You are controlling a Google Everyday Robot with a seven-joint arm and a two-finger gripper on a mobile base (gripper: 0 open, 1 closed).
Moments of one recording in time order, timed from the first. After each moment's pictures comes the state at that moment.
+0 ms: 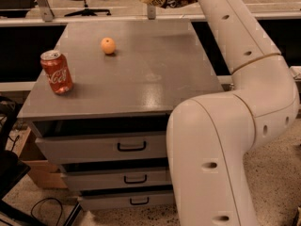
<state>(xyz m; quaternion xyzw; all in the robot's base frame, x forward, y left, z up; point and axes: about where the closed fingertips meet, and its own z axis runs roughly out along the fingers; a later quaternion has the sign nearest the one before) 0.916 -0.122 1.047 -0.37 0.76 -0.19 0.51</state>
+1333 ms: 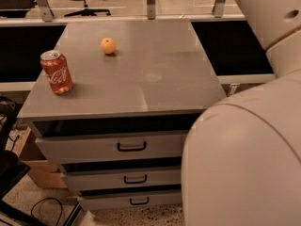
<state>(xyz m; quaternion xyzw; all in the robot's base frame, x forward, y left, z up) 0.796 -0.111 1.150 -0.37 0.78 -0.26 0.44</state>
